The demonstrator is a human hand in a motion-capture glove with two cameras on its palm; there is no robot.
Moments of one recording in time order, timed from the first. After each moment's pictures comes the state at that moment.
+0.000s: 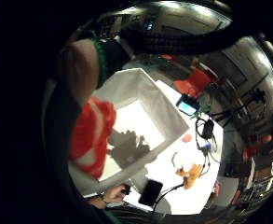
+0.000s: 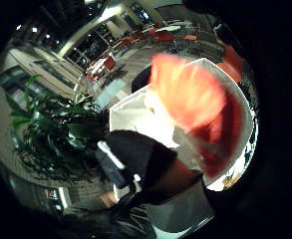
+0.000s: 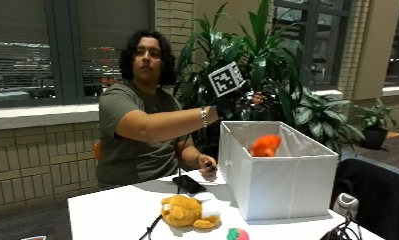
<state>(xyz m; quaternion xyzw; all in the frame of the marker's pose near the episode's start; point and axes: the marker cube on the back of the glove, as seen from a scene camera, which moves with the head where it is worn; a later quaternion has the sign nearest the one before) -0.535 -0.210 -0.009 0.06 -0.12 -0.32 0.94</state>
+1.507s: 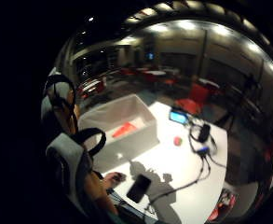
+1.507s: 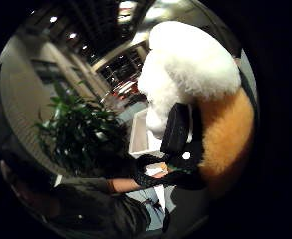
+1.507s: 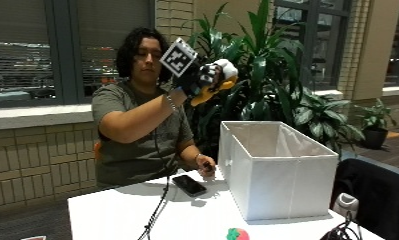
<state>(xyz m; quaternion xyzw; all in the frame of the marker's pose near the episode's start) -0.433 -0.172 -0.131 0.17 -0.33 -0.37 0.86</state>
